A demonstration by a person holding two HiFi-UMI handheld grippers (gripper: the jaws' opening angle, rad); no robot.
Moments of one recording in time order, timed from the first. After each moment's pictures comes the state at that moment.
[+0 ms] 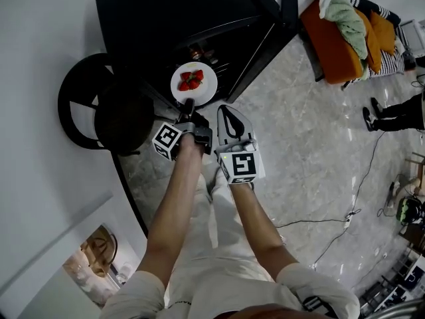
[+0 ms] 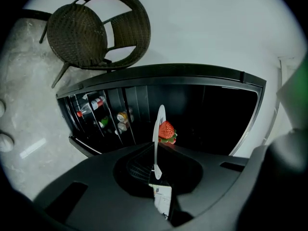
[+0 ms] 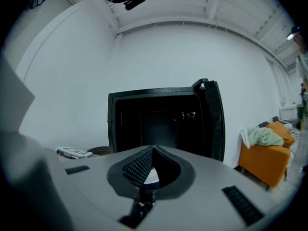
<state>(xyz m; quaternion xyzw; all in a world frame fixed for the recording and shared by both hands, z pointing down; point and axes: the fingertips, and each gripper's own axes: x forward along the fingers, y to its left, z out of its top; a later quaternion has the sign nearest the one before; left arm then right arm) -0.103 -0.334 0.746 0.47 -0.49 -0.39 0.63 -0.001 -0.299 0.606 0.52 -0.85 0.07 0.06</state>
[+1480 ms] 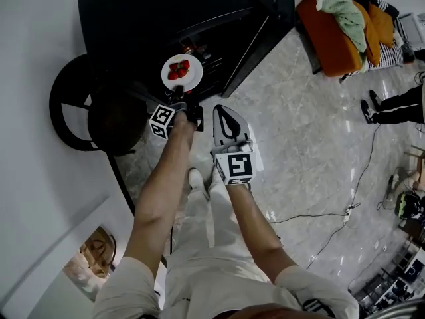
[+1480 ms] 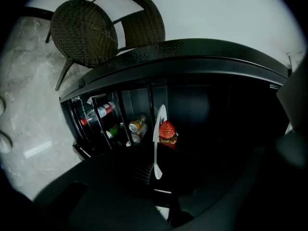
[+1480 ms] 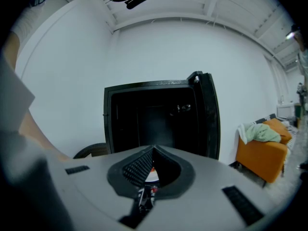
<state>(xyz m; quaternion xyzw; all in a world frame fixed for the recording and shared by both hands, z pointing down) -0.115 -0.390 0.840 0.42 -0.53 -0.39 0.63 0.012 -0.302 0.630 0.53 -0.84 0.09 0.07</state>
